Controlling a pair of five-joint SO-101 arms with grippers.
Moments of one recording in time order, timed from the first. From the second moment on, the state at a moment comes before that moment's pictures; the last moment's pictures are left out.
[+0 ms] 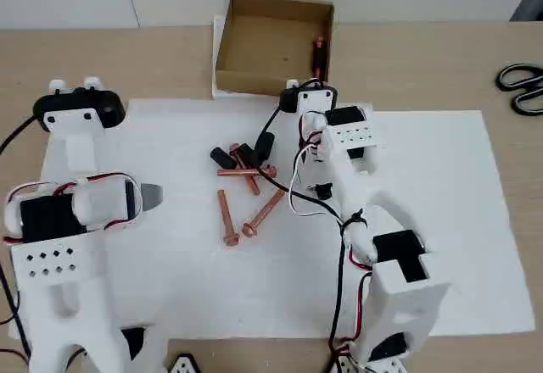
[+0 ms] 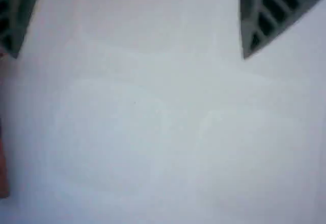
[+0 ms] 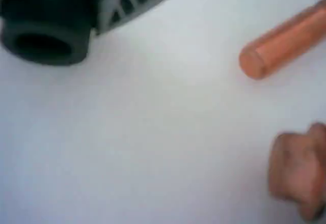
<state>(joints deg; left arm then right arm) -13.8 -39.3 25.3 92.1 1.5 -15.0 16.8 3.4 72.0 3.1</state>
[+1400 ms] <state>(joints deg) -13.8 -39.3 25.3 92.1 1.5 -14.6 20.9 0.9 76.3 3.1</state>
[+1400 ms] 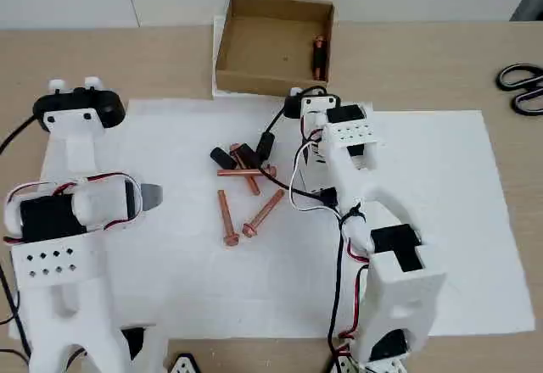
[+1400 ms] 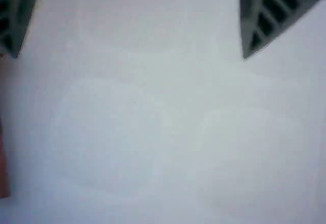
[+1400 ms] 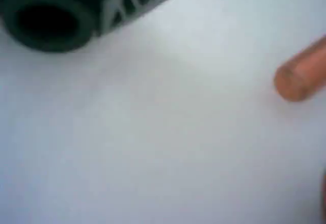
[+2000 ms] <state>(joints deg) -5.6 -30.3 24.7 92.1 1.5 -9.8 4.5 -19.4 98.1 6.2</state>
